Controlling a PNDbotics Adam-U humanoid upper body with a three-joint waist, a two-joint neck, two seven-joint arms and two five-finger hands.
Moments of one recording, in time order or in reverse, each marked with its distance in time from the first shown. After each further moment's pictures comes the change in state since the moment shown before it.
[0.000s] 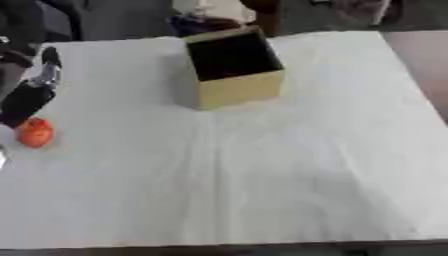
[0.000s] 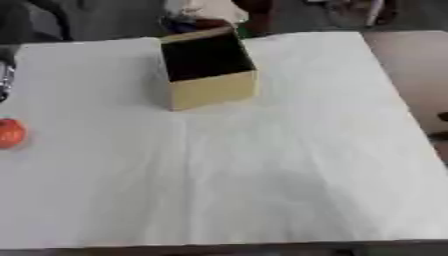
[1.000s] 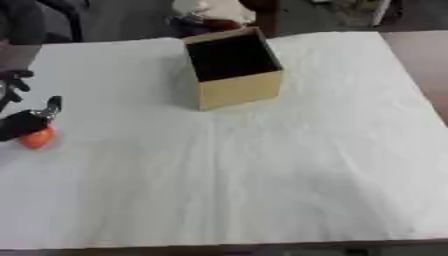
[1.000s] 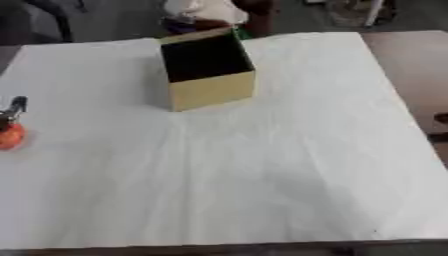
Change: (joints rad) left arm -0.022 0.092 0.034 0.249 -0.232 0.050 -0.405; right arm 0.008 0.000 0.000 0.000 0.003 0.005 0.005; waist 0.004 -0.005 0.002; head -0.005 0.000
